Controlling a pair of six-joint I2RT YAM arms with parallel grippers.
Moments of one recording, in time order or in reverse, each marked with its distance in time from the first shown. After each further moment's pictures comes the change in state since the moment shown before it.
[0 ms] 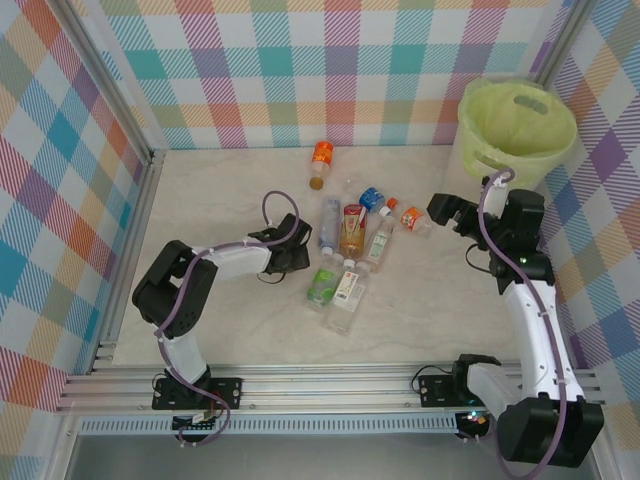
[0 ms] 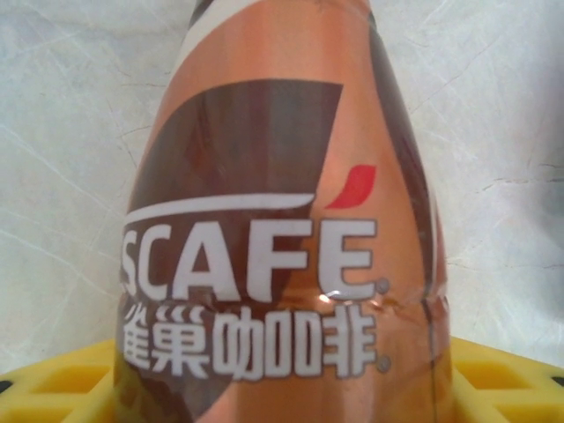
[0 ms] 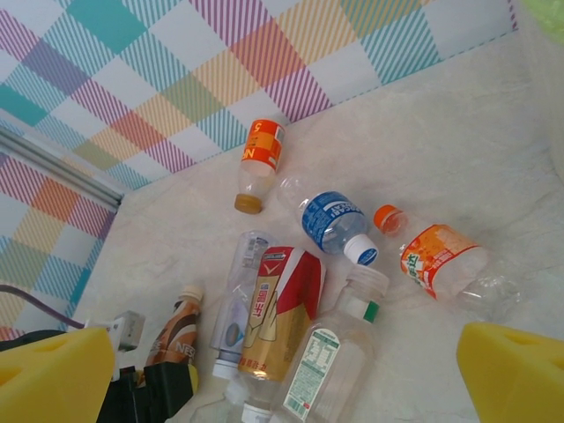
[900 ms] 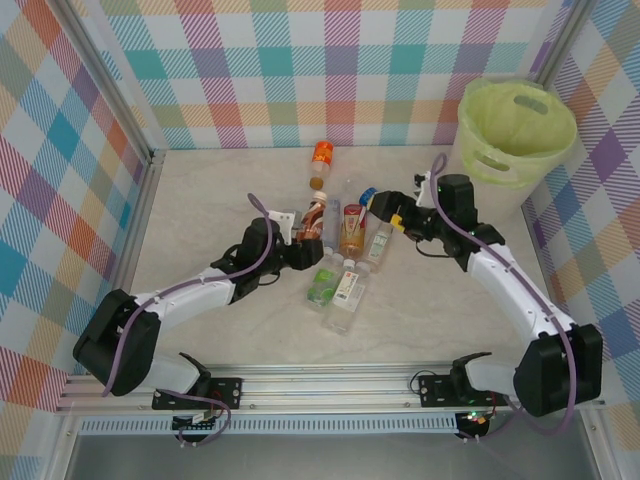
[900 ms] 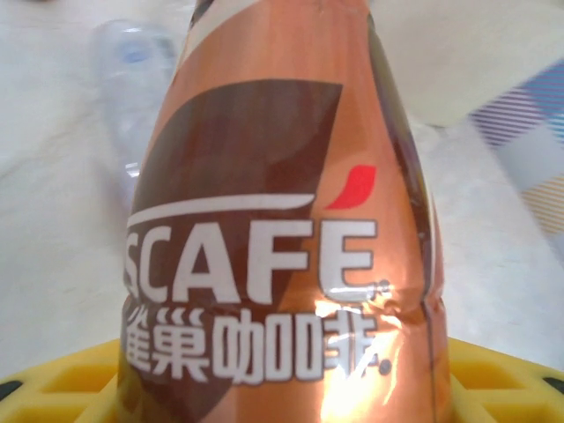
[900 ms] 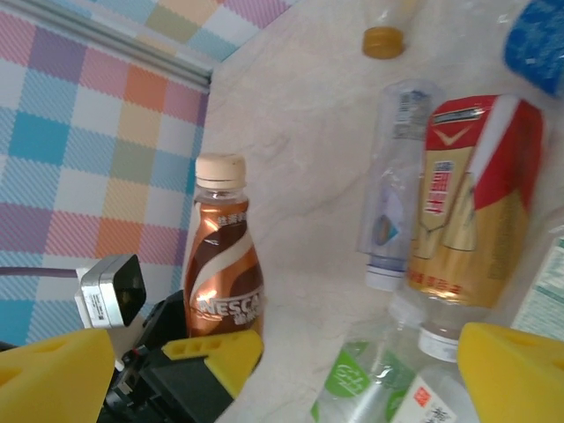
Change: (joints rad) left arm -0.002 -0.407 -0.295 0.523 0.433 0.217; right arm 0.376 0.287 0.083 0.100 -0.055 0.328
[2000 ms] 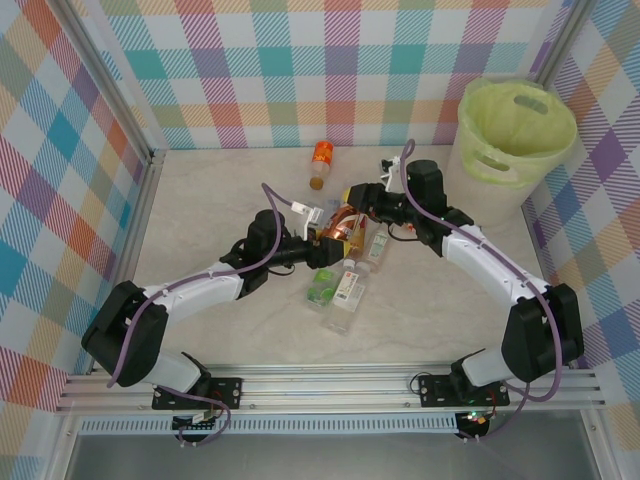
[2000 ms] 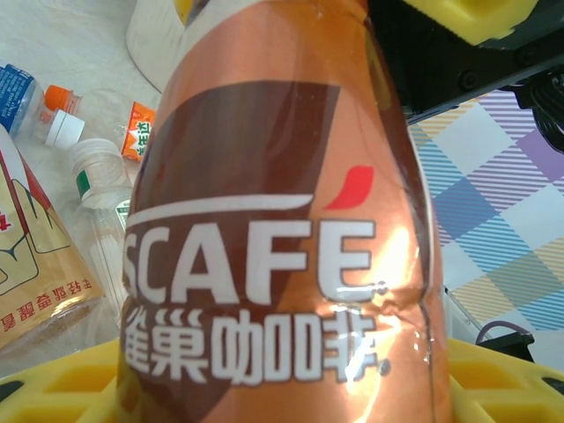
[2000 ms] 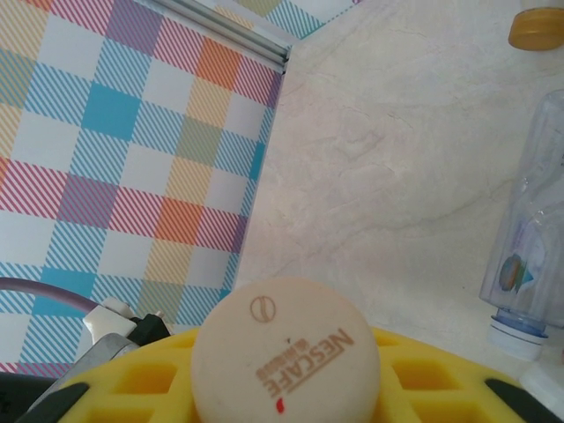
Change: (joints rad) left arm -0.040 0.058 0.068 0.195 0.319 -0.013; right arm 0.126 0.175 0.101 0.204 -0.023 0.087
